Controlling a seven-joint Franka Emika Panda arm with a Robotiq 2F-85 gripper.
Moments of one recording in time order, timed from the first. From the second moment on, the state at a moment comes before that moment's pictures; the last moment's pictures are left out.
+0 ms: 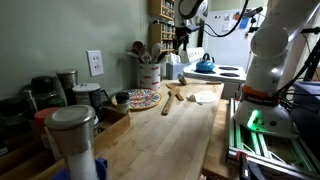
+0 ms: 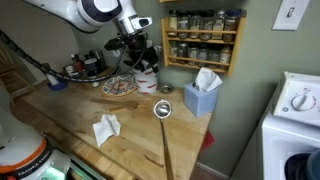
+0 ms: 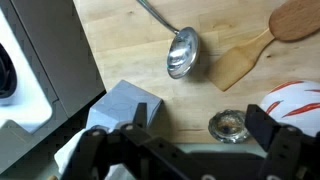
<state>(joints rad) -0.29 -0.29 -0.11 -2.43 -0.38 2.29 0.06</state>
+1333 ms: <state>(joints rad) -0.21 -0.35 -0.22 -2.36 0.13 2.24 -0.05</state>
